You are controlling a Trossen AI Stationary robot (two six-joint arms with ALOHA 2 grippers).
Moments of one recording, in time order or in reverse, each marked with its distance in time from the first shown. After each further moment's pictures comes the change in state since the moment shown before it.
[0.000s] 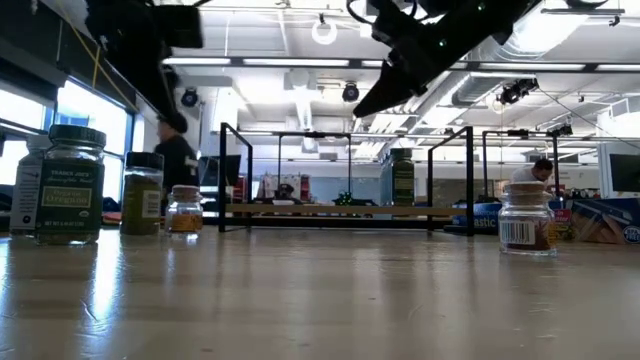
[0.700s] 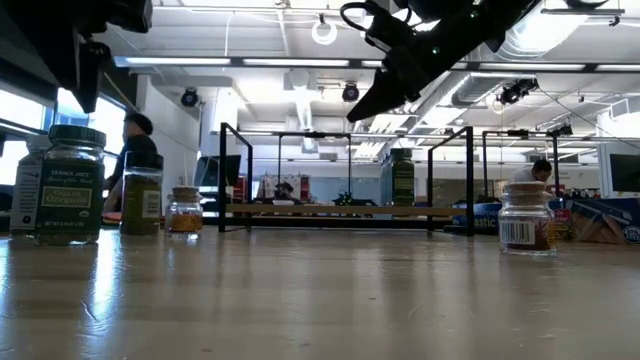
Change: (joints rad) left arm -0.305 -0.007 0.068 -0.295 0.023 -0.419; right arm -0.009 0.032 0.000 0.047 0.001 -0.028
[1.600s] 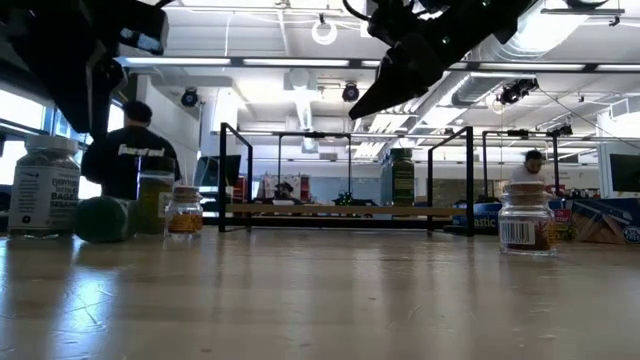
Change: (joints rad) left arm -0.076 0.210 -0.002 0.096 -0.057 -0.064; right arm 0.096 0.000 0.000 -0.035 -0.004 0.013
